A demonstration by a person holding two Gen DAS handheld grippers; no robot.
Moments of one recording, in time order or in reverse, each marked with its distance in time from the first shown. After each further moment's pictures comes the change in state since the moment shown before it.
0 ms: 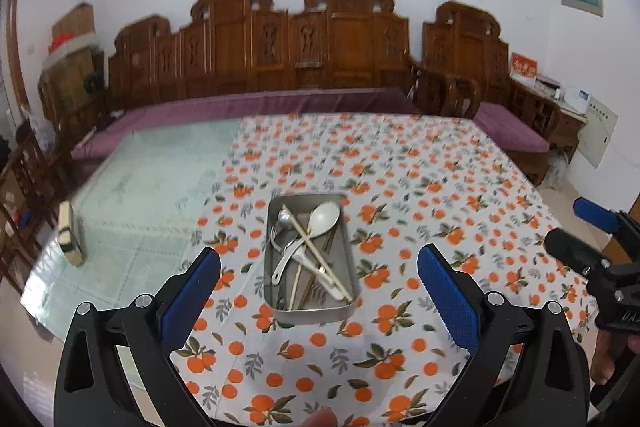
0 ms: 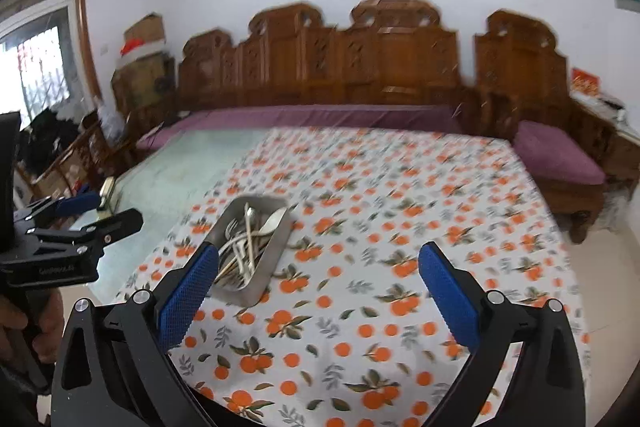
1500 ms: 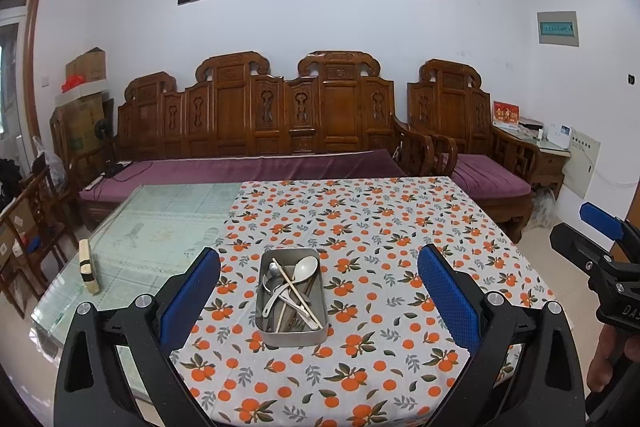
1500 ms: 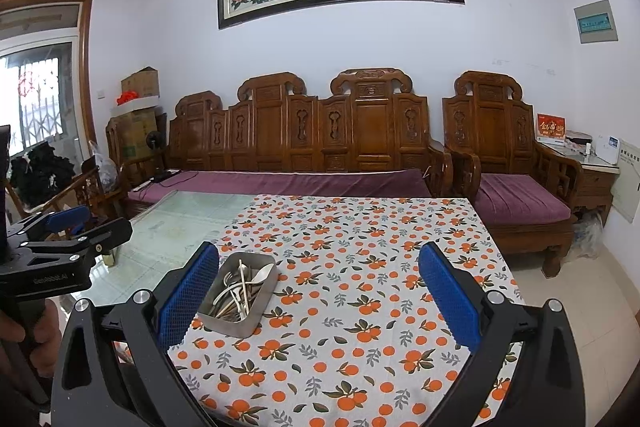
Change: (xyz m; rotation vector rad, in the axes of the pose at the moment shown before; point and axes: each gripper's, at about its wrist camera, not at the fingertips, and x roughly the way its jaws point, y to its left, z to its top) left arm -0.105 -0.027 0.006 -0.003 -0.211 -0.004; right arm -0.104 0.004 0.008 -0.003 -0.200 -0.058
